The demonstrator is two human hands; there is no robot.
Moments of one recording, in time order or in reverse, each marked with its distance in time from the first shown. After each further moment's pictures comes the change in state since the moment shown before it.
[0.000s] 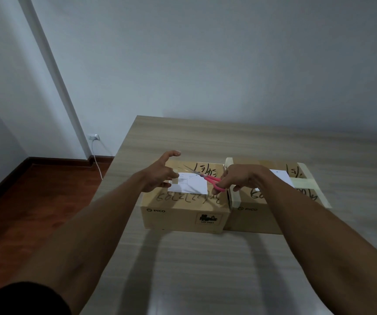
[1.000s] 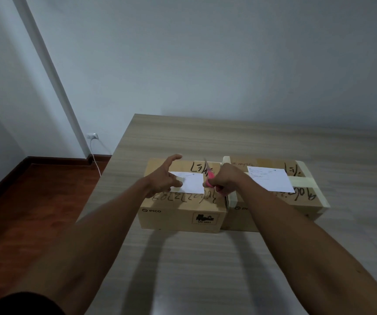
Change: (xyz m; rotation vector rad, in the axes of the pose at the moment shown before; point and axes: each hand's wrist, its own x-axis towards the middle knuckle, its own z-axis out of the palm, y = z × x) left_hand 0.009 -0.014 0.022 0.125 -0.034 0.072; right_hand 0.028 -0.003 0.027 0.237 0.357 0.177
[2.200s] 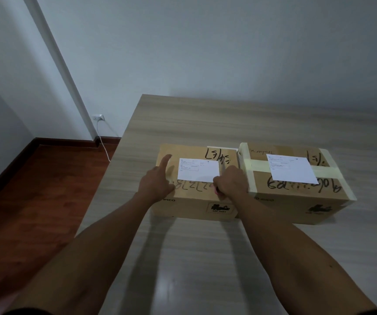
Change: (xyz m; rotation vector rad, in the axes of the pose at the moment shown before) left_hand -0.012 -0.072 -0.015 0.649 0.391 -0.034; right_hand 0.026 0.012 0.086 -0.153 0.395 0.009
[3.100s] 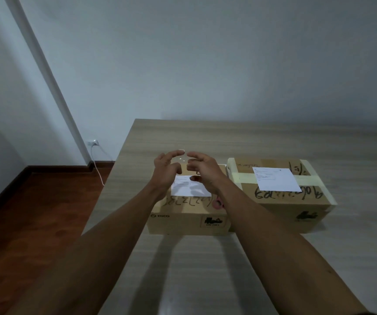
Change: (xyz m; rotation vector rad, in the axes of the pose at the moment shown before) left_hand 0.012 0.080 -0.039 -0.820 0.092 -0.016; right_hand -0.014 -0.065 -0.046 1.062 -0.368 -0.162
